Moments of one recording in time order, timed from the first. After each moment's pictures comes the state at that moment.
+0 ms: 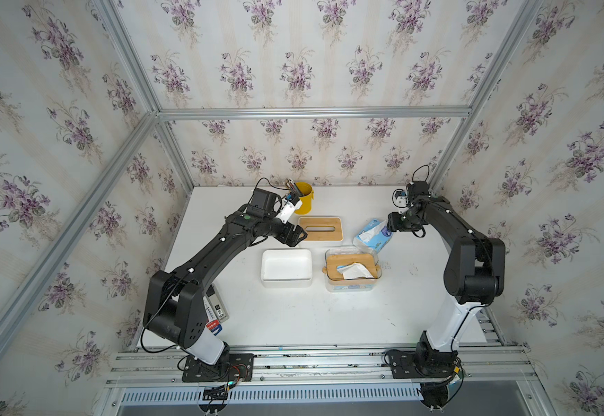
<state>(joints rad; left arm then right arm) -0.38 1.57 1.29 -0.56 0.41 0.12 0.00 1.90 1.50 -0.80 -0.13 -0.07</state>
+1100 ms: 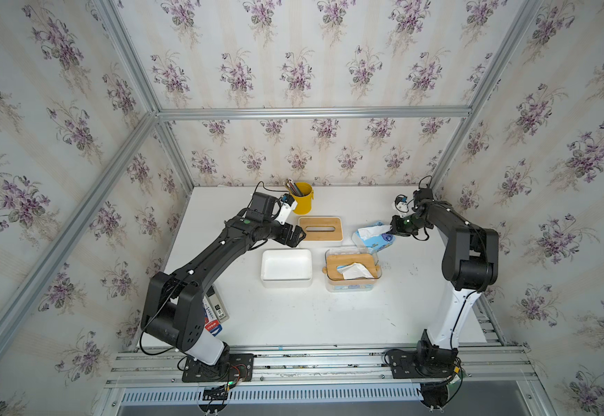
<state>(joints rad) -0.38 1.57 1.24 -0.50 0.36 0.02 -0.11 2.01 1.47 -0.75 -0.43 -0.10</state>
